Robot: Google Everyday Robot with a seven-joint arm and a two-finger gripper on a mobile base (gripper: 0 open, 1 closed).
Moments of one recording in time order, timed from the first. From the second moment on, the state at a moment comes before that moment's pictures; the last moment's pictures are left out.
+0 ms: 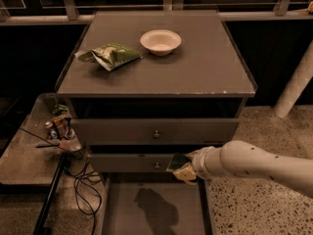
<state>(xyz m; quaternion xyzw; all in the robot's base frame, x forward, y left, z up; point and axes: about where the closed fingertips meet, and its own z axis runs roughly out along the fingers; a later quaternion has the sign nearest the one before) 0.515 -0.125 0.565 -0.41 0.85 0.12 0.31</state>
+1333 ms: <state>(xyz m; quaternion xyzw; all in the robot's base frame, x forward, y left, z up) 0.520 -0.127 0.373 -0.36 0.88 0.18 0.26</state>
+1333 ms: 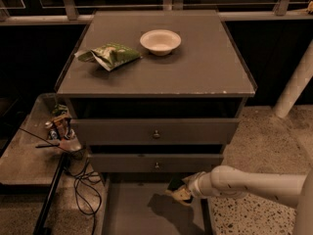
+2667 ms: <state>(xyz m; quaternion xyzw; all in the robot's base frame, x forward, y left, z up) 0.526 -0.139 0.298 -0.35 0.84 0.28 0.31</state>
